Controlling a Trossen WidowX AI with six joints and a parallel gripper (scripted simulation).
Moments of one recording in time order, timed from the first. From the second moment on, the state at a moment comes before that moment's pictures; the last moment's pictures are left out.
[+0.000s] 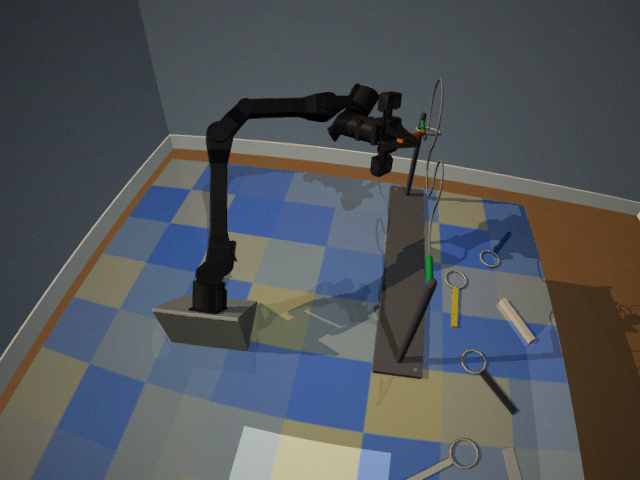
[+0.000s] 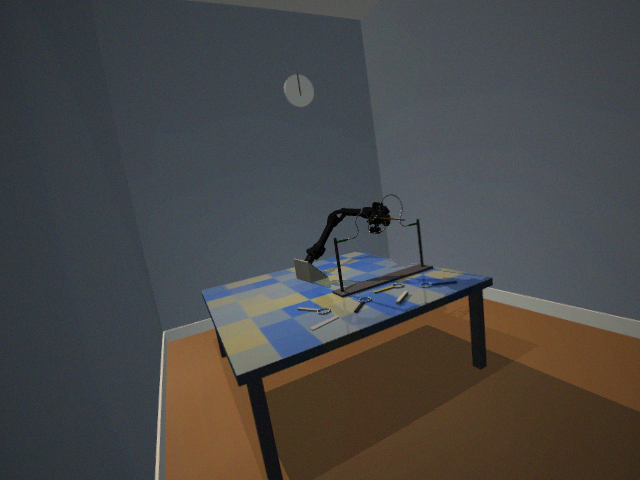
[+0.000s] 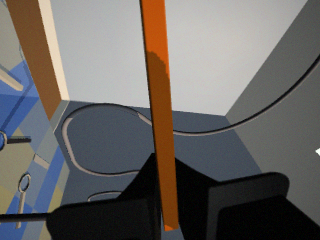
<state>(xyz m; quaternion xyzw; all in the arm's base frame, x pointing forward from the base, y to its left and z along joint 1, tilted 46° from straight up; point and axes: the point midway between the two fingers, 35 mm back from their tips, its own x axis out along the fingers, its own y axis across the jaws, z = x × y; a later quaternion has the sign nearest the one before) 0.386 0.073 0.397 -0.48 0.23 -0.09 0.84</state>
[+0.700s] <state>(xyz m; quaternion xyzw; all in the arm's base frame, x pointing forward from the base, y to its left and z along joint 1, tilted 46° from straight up) 0.397 0.055 0.428 -0.57 0.19 -0.10 0.79</state>
